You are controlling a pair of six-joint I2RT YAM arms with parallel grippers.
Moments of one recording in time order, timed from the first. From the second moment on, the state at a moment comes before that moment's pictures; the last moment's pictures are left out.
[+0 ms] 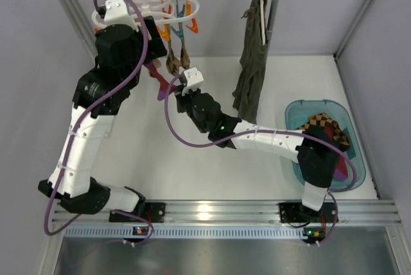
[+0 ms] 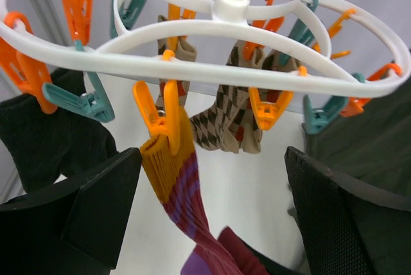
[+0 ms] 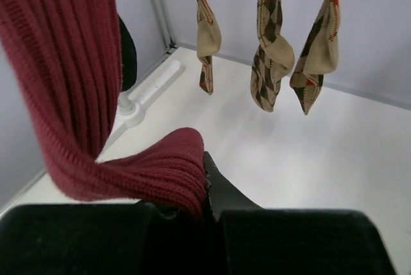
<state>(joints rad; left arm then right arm) -0.50 1.36 1.99 -0.79 -0.56 -0.32 1.09 1.80 1.40 0.44 0.51 0.11</state>
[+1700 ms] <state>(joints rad) -0.31 1.51 2.03 -0.76 -0.37 -0.35 1.15 0.95 0.99 -0.17 0.28 0.02</state>
